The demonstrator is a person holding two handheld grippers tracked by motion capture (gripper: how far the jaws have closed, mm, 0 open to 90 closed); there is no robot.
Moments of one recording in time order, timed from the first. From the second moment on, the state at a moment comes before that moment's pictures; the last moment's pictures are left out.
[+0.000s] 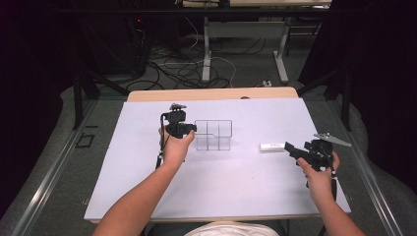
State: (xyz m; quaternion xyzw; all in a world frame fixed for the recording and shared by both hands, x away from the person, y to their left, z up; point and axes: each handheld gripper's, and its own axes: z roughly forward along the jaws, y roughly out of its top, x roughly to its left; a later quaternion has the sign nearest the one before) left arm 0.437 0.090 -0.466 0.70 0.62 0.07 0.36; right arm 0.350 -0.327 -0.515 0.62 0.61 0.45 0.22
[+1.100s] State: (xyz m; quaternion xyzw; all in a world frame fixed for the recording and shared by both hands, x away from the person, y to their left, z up) left arm 0.425 0.121 -0.468 0.71 0.56 0.09 0.42; right arm 0.354 -0.324 -0.518 0.61 0.62 0.44 0.22
